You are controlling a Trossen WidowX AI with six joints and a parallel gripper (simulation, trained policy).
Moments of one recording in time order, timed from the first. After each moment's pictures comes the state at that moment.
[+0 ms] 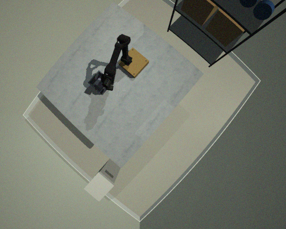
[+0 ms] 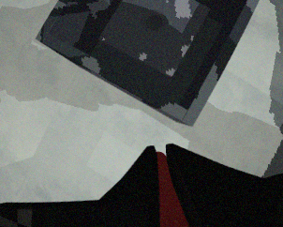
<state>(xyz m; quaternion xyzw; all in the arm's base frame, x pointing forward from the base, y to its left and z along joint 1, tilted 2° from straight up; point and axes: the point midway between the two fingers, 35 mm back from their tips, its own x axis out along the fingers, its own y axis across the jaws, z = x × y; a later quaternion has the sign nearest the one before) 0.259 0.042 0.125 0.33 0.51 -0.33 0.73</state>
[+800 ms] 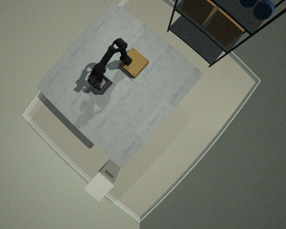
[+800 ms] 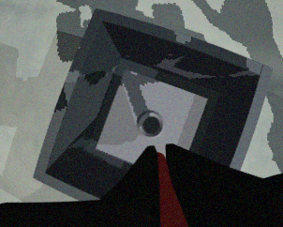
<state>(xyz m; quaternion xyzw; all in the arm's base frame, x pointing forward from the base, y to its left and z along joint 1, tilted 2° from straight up) 0.311 -0.050 0.123 0.36 0.47 -0.39 0.71</state>
